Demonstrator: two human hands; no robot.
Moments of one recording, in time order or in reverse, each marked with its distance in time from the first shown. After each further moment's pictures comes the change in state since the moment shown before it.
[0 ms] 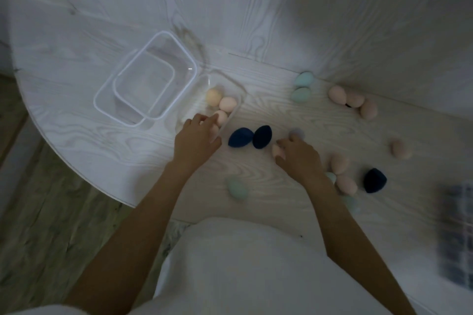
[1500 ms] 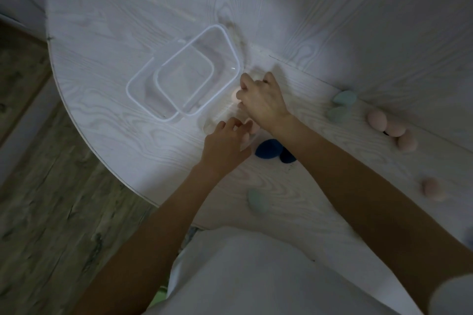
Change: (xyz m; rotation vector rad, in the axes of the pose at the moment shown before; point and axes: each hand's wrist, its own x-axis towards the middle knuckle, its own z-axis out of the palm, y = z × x) left_hand 0.006 -0.013 0.009 -0.041 0.047 0.066; right_hand 0.129 -0.154 -0.043 -0.654 0.285 -0.668
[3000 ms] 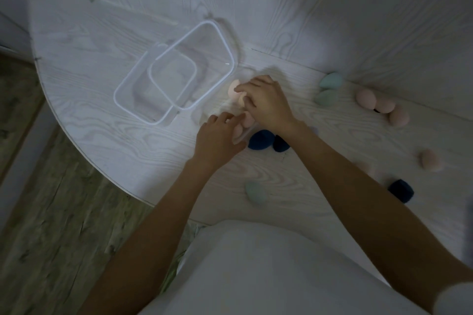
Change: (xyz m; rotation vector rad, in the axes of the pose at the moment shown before) left_hand 0.005 0.004 -0.005 -0.012 0.010 0.080; right_hand -0.048 0.013 0.017 0.758 0.295 0.307
